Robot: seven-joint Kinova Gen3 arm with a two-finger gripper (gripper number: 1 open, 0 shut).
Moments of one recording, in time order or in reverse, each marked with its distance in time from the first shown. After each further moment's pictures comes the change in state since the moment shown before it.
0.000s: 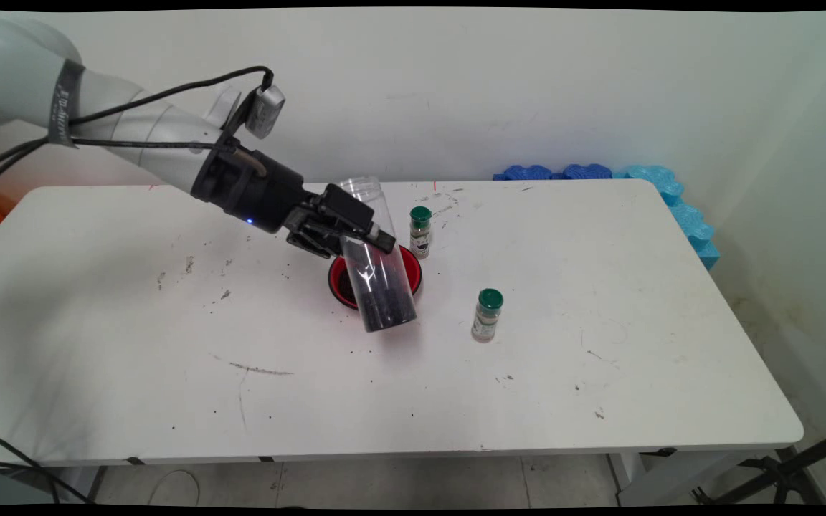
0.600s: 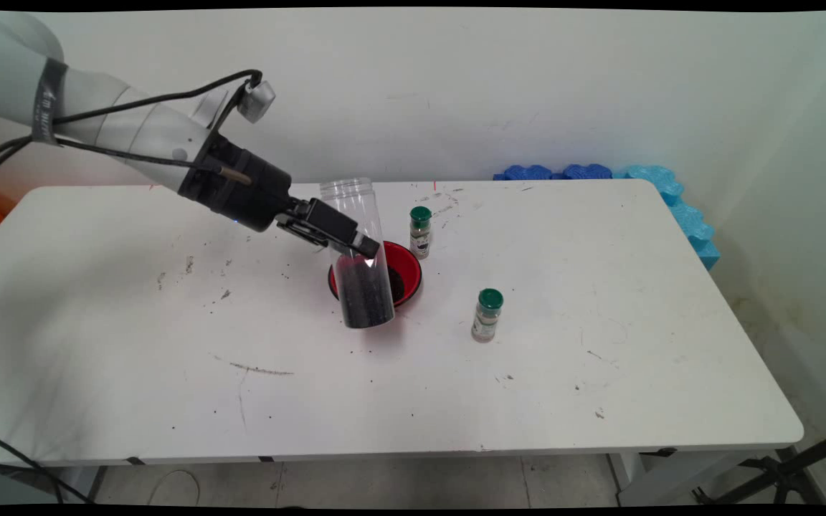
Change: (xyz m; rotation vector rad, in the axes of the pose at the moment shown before) arm -0.004 0.000 -0.011 0.074 0.014 0.276
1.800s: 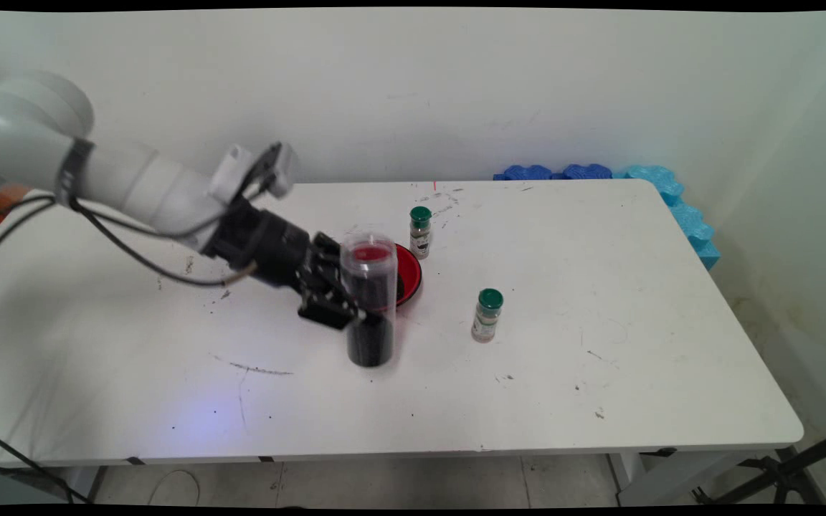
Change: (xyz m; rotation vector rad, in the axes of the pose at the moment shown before) arm -0.043 0.006 0.040 0.020 -0.038 0.685
